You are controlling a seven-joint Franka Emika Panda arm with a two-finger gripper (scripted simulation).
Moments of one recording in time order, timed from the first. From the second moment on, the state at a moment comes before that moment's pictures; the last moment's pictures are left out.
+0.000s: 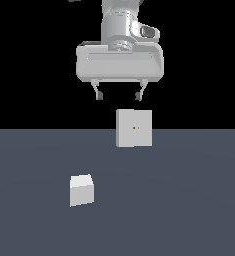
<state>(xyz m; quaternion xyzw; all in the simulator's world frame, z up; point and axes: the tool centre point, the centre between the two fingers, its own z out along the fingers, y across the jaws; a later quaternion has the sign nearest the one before) 0.007 -0.005 0.176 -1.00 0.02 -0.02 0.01</state>
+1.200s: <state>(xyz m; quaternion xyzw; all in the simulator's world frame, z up) -0.066 0.036 0.108 -1.00 -0.09 -0.02 0.01</state>
